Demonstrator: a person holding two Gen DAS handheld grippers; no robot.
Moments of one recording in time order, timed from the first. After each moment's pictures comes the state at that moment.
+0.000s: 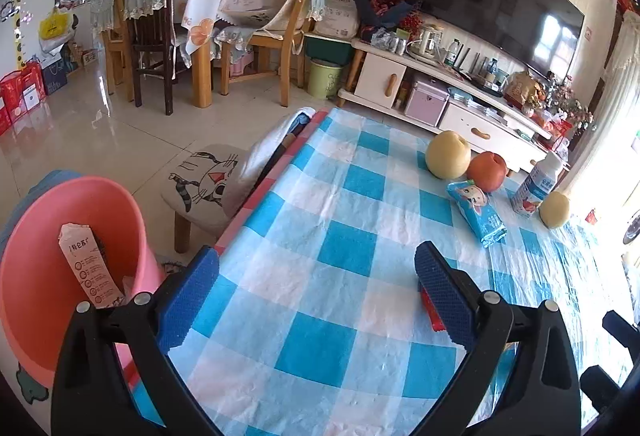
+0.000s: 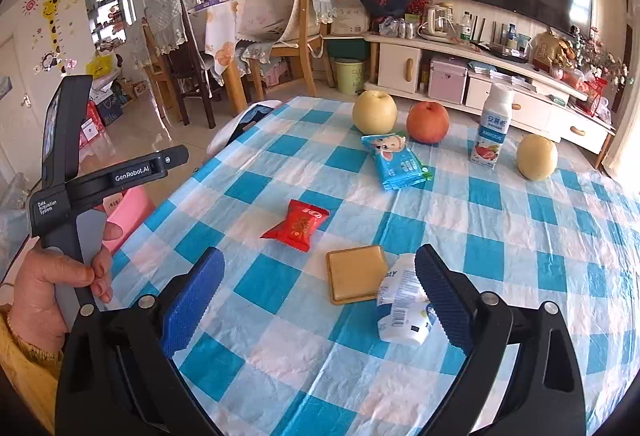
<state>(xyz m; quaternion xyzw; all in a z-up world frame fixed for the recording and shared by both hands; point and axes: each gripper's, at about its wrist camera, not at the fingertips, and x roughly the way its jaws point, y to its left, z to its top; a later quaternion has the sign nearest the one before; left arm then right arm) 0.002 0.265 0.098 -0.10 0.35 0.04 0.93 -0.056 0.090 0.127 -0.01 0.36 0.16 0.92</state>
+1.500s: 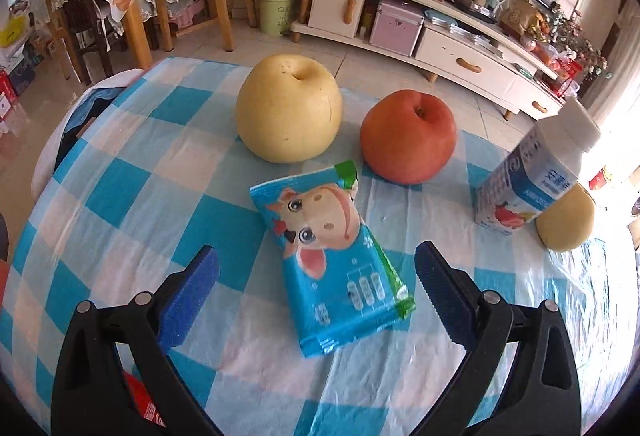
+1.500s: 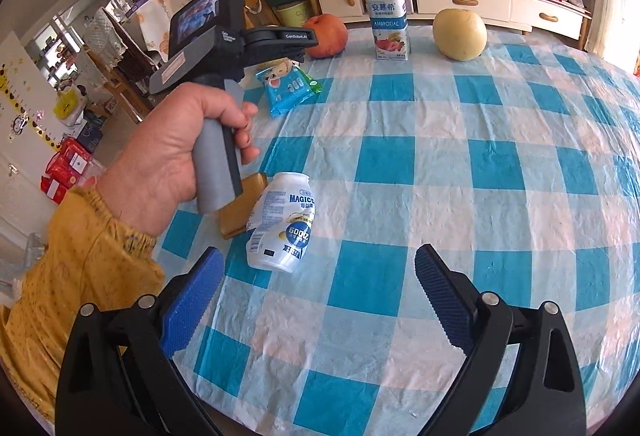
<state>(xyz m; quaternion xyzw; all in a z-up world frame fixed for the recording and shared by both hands) 0.207 0.042 0.039 -0.07 0.47 0.03 0.88 -0.045 -0.043 0.084 0.11 0.48 0.12 0.86</state>
